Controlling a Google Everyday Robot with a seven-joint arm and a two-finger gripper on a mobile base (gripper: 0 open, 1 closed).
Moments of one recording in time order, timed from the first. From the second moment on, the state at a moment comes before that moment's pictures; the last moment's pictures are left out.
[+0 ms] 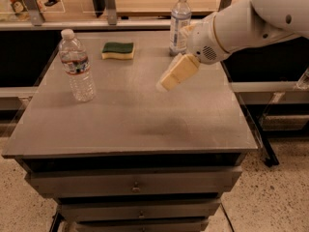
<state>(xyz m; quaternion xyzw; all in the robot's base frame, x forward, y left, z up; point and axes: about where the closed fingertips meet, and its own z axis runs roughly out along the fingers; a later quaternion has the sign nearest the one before) 0.581 -0.052 0.937 -0.55 0.72 0.14 0.40</state>
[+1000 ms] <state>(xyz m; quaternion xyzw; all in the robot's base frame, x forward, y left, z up) 0.648 0.007 0.881 -0.56 0.70 0.18 0.41</state>
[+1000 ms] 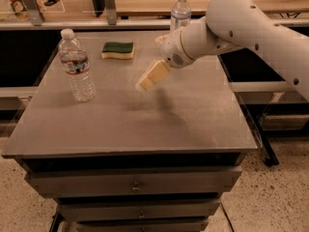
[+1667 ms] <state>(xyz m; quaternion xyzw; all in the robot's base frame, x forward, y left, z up) 0.689 0.026 0.868 -0.56 0.70 0.20 0.40</state>
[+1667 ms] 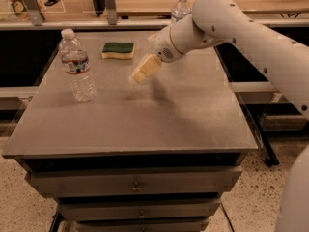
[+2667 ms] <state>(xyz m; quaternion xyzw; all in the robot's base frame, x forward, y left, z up) 0.725 0.068 0.847 -0.59 0.70 0.20 0.36</state>
